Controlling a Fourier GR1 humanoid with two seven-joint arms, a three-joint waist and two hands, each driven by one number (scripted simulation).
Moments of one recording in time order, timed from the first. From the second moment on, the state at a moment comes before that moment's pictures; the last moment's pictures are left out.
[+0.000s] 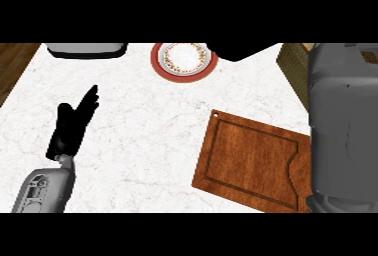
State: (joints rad) left arm -0.24 0.17 0.09 -1.38 -0.16 -0.03 0.23; right arm -1.12 -0.05 -0.12 -1.60 0.64 0.40 0.81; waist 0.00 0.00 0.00
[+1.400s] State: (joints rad) left arm -0.25 0.18 0.10 -1.37 -0.15 -0.05 0.23; right arm -1.41 -0.69 -0.12 -0.82 0.86 0.46 0.45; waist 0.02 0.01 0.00
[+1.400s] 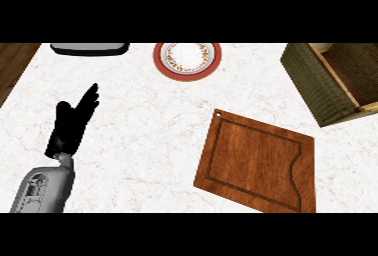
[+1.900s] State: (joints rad) left arm -0.24 0.16 0.08 -1.41 -0.16 -0.04 0.25; right arm -1.35 -0.77 -0.16 -0.60 0.87 0.36 0.16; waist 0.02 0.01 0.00
